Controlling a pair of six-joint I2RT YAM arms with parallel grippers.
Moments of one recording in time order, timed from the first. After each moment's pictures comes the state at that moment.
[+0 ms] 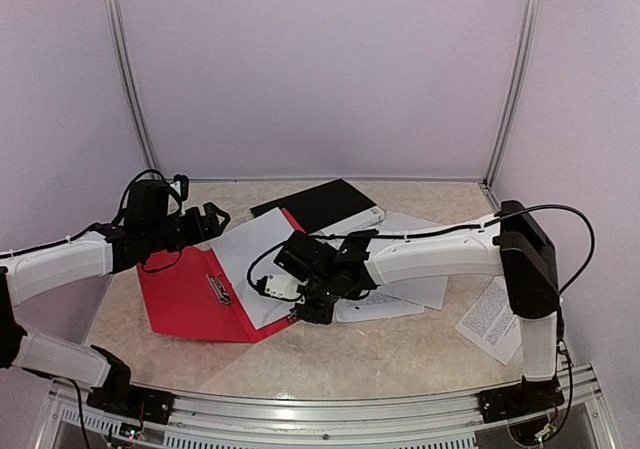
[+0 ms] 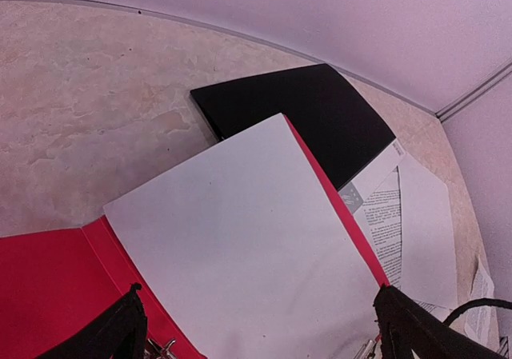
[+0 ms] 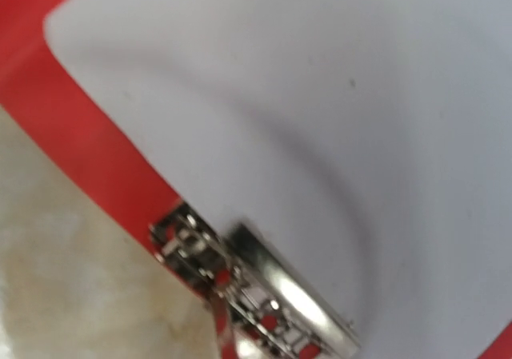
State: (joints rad) left arm -0.39 1.23 0.73 -0.01 0.04 -0.53; right arm 1.16 2.08 1.59 -0.59 0.21 -0.36
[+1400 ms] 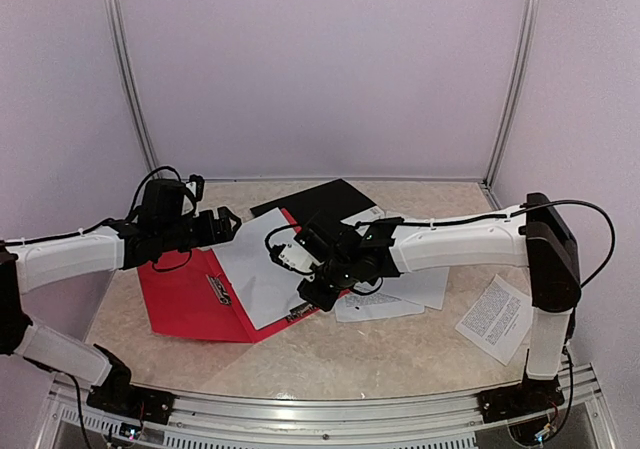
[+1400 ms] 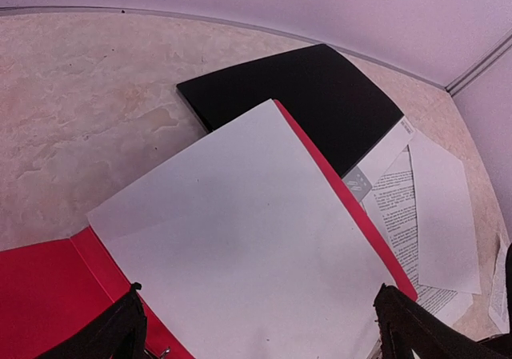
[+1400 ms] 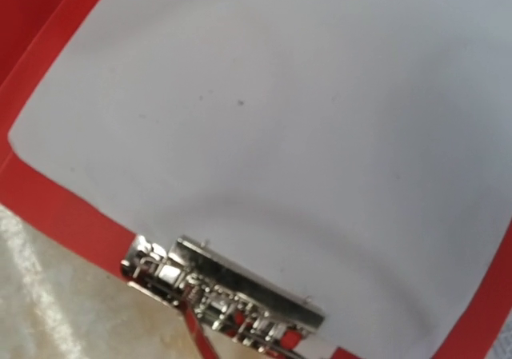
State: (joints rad) left arm -0.46 1.31 0.77 -0.01 -0.01 -0.46; right arm 1.09 1.96 1.47 -0.46 0.11 -0.10
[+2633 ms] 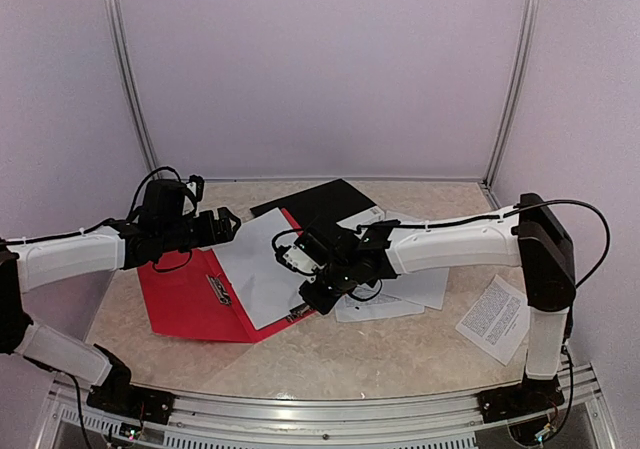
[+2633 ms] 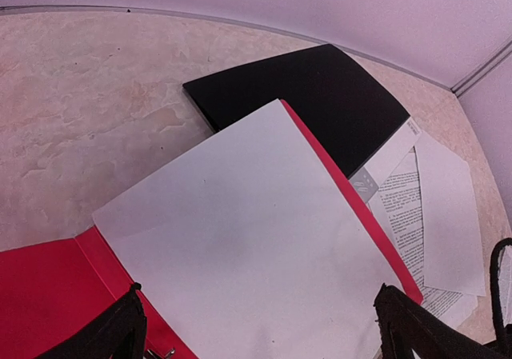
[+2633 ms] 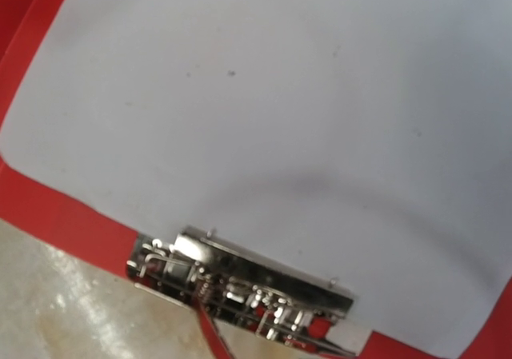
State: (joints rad) left arm -0.46 1.32 0.77 -0.01 -0.03 -0.46; right arm 1.08 1.98 1.47 -0.47 0.08 0.06
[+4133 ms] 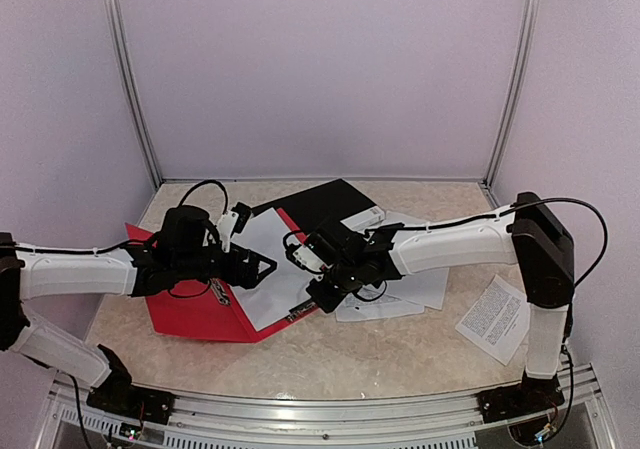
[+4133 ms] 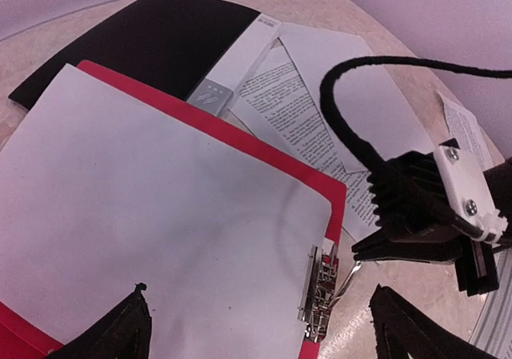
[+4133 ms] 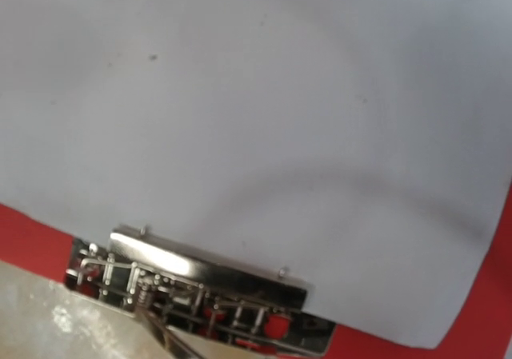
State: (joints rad) left arm -0.65 1.32 0.67 0.12 0.14 -0.25; right arm 1.05 1.98 1.40 -0.40 0.08 0.08
